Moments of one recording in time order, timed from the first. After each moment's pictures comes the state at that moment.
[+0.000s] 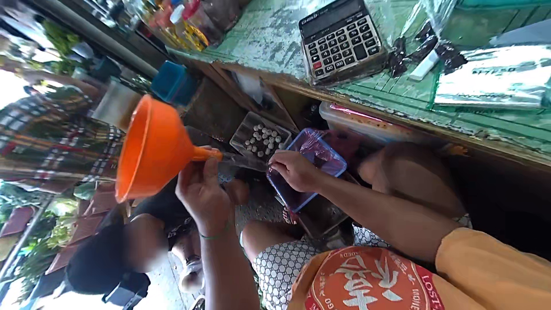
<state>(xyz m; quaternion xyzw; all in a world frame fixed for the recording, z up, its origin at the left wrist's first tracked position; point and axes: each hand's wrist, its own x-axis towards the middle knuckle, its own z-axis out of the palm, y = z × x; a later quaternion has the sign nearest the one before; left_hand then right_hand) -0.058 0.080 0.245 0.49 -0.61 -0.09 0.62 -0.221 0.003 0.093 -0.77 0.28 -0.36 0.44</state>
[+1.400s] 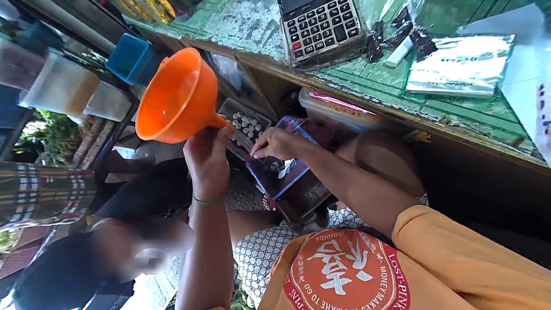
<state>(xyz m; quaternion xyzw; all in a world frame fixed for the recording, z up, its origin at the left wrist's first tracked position) -0.080 0.050 0.213 0.47 -0.67 -0.23 0.53 -0.238 -0.042 0.088 -0.76 0.25 -0.21 0.56</state>
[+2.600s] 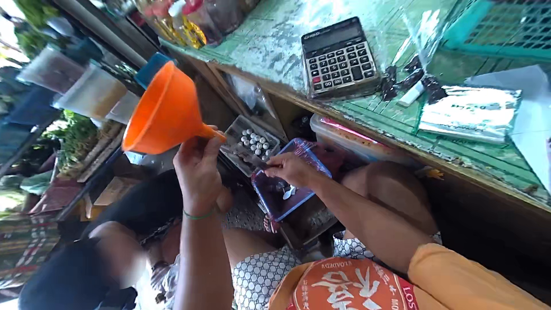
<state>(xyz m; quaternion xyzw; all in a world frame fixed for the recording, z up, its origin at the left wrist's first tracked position) -0.059 0.044 0.242 0.51 -0.62 -0.18 0.57 -0.233 -0.026 0.084 -0.70 0.27 -0.28 0.60</state>
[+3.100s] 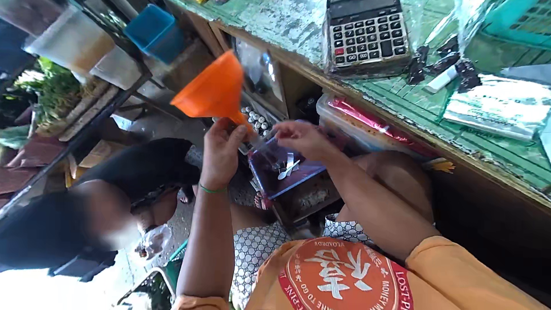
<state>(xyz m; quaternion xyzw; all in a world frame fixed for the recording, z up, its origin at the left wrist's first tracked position) -0.048 0.063 0.194 0.51 -0.58 -0.34 0.54 -0.252 -0.031 0.093 -0.69 0.26 -0.33 0.59</state>
